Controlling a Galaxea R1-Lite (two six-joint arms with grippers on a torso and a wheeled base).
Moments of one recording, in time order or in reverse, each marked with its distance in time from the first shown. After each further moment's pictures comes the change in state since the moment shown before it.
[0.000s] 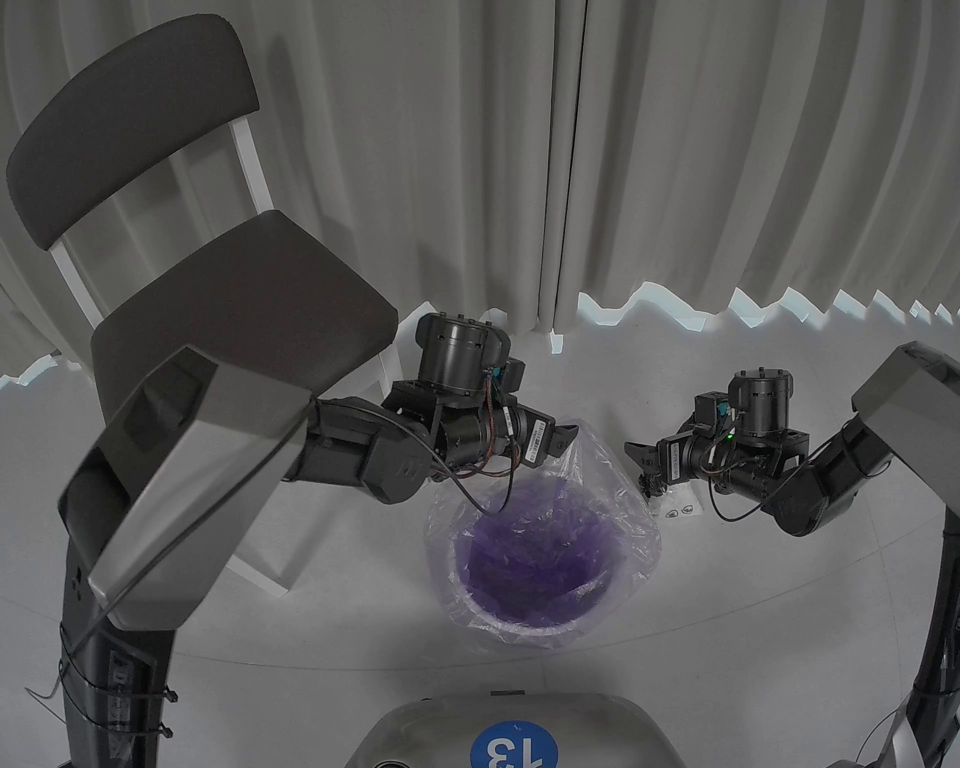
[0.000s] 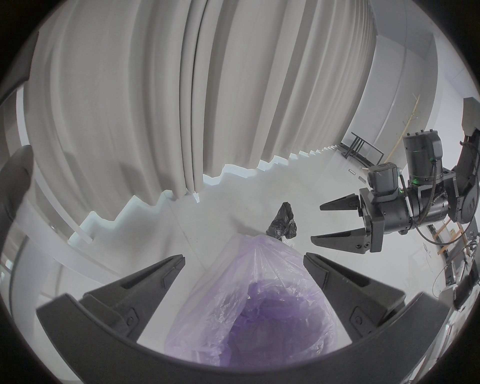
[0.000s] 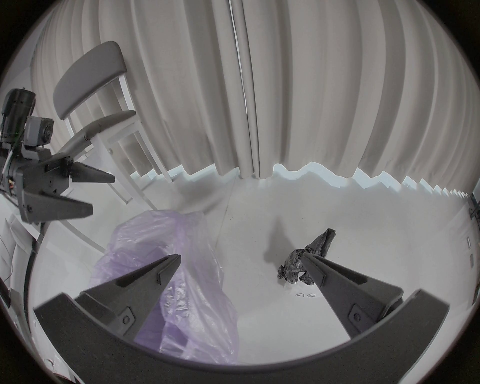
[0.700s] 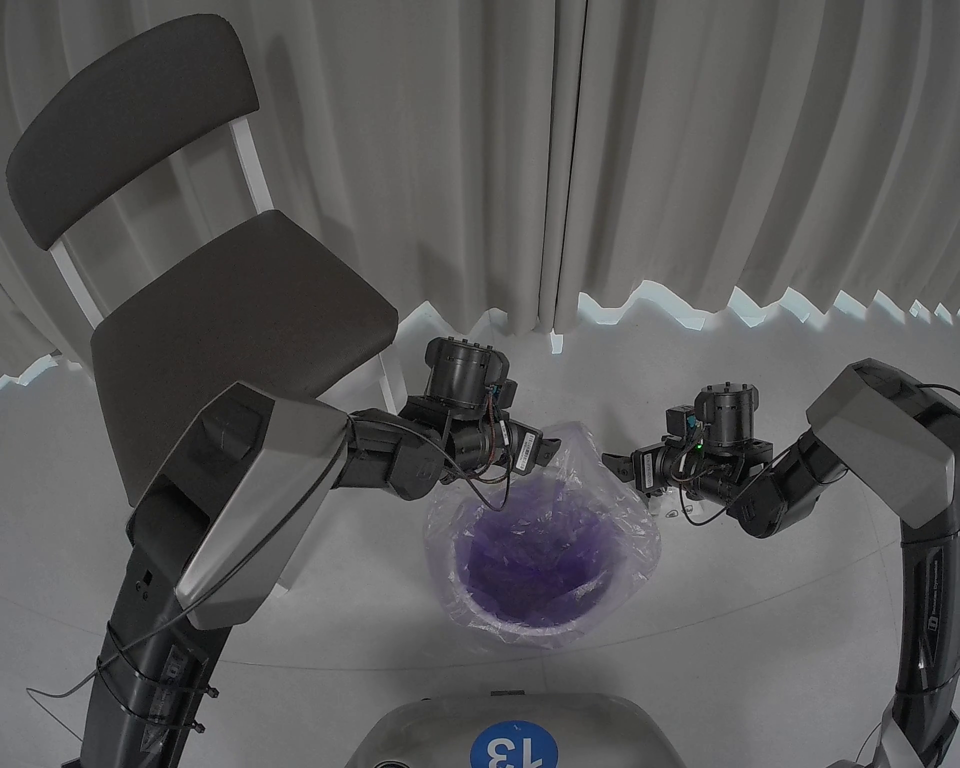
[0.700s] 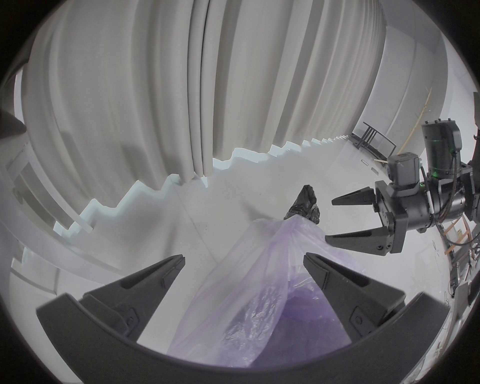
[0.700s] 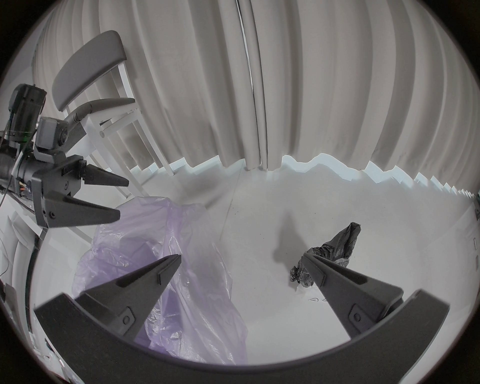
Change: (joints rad) left arm 0.055 0.177 -0.215 0.104 0.012 0.011; right arm 0.014 0.150 -0.146 0.015 0.021 -0.003
